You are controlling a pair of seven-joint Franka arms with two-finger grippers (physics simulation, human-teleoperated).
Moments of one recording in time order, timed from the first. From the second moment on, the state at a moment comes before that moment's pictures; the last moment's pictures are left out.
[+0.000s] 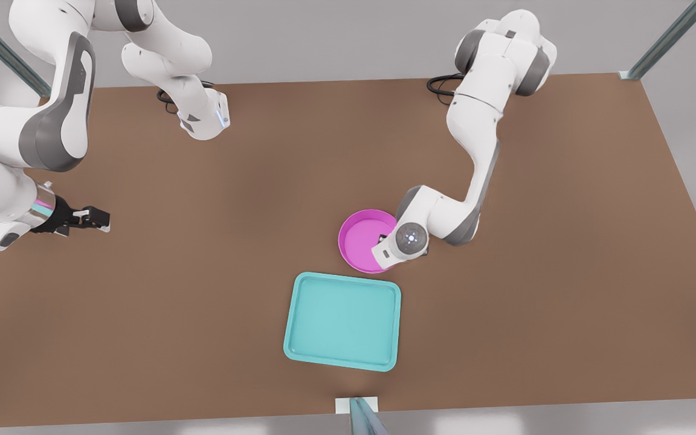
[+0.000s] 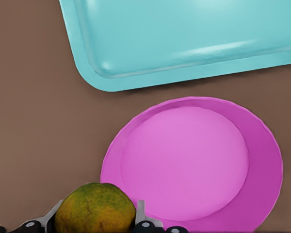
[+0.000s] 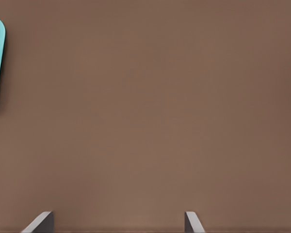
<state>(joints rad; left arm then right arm) -0.58 0.75 0.01 -1.37 -0.09 1.84 -0.23 0.11 0.20 -0.22 -1.43 0.04 1.53 -0.18</state>
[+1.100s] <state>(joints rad) -0.18 0.18 0.17 -1.42 -0.01 1.42 -0.16 0.79 0.64 -0.14 -1.77 0.99 2.49 -0.07</state>
